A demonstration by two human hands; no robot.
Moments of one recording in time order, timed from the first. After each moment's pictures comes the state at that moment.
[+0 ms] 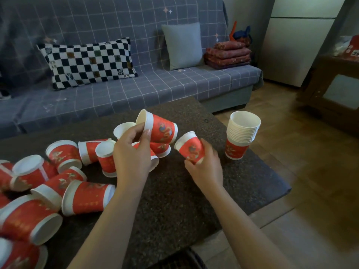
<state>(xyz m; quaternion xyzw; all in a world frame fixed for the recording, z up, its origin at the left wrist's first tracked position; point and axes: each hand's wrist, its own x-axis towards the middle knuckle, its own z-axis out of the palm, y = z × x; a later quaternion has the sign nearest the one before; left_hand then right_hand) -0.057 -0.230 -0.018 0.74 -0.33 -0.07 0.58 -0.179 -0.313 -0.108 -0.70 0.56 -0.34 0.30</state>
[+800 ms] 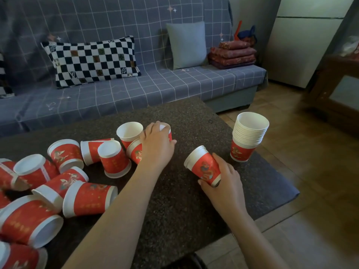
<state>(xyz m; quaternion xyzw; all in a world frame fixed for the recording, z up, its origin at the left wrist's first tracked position) -0.030 -0.304 -0.062 0.81 -0.55 0.03 0.19 -0.218 -0.283 -0.108 -0.74 0.54 -0.29 0.26</state>
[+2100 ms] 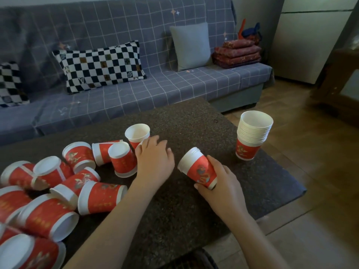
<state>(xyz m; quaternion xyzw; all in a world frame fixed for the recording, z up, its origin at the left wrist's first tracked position) -0.033 -0.255 -0.057 0.82 -0.53 0.00 0.19 -0.208 -0.266 -0.098 -0.77 0.52 -0.25 0.28</state>
